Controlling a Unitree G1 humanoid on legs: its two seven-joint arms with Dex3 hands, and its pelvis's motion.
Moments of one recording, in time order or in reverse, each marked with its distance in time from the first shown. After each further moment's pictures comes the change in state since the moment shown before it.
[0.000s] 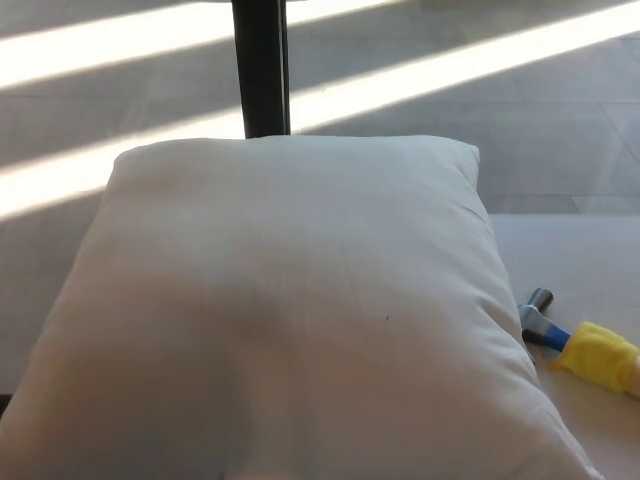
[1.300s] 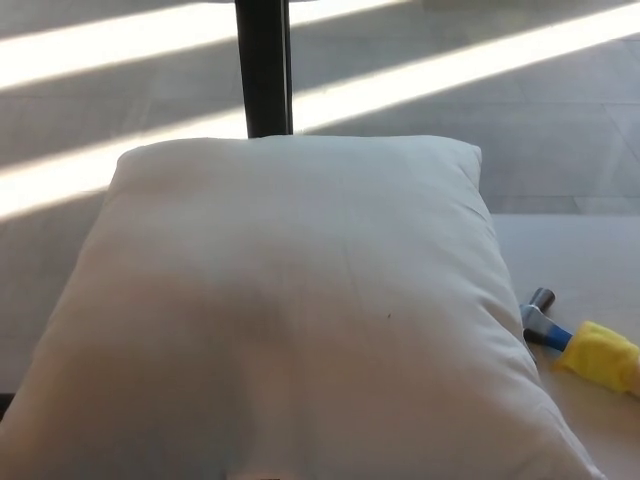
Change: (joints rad) left_arm -0.117 0.101 0.252 0.127 -0.162 -0.014 -0.103; right_arm -0.074 -0.149 -0.168 -0.042 0.174 -0.005 0.054
